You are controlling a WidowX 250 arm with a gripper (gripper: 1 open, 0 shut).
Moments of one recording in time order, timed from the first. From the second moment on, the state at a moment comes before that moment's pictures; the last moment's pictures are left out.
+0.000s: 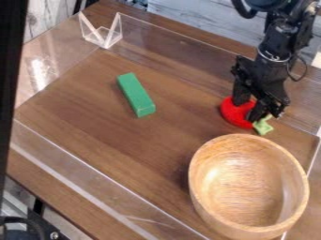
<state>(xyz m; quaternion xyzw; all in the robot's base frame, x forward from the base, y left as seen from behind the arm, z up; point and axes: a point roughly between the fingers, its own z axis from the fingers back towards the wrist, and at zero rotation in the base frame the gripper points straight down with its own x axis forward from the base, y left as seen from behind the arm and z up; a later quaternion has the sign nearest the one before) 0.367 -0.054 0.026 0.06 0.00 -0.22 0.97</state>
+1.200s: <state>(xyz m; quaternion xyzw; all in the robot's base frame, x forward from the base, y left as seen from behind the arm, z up) 0.348 -0.018 0.106 0.11 -0.04 -0.15 0.98</state>
